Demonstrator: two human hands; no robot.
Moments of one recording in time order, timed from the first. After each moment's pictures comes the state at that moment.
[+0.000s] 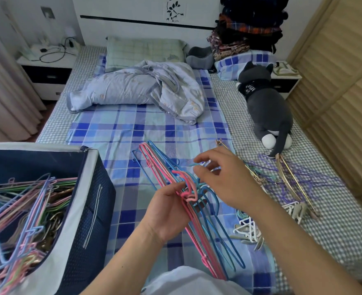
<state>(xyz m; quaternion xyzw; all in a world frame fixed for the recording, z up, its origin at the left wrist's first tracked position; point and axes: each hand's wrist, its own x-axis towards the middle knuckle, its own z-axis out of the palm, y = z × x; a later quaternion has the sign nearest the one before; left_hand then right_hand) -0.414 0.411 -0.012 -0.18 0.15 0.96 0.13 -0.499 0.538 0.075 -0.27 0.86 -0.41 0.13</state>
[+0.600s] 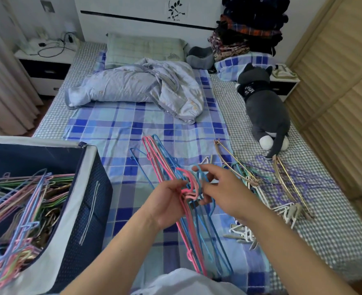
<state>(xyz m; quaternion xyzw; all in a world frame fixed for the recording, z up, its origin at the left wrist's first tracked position) -0.426 0.404 -0.014 -0.19 0.26 0.94 0.14 -0.492 0.551 0.048 -0.19 0.82 -0.46 0.29</state>
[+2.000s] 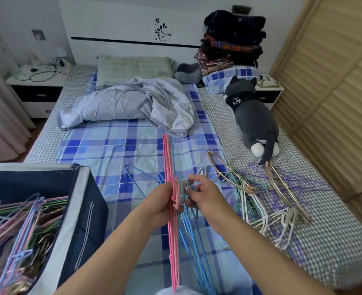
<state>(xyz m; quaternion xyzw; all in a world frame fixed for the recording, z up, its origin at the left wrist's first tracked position) -0.463 0.385 -0.025 -0.21 0.40 0.87 0.18 -0.498 0.524 0.004 -0.05 0.74 -0.62 0.27</state>
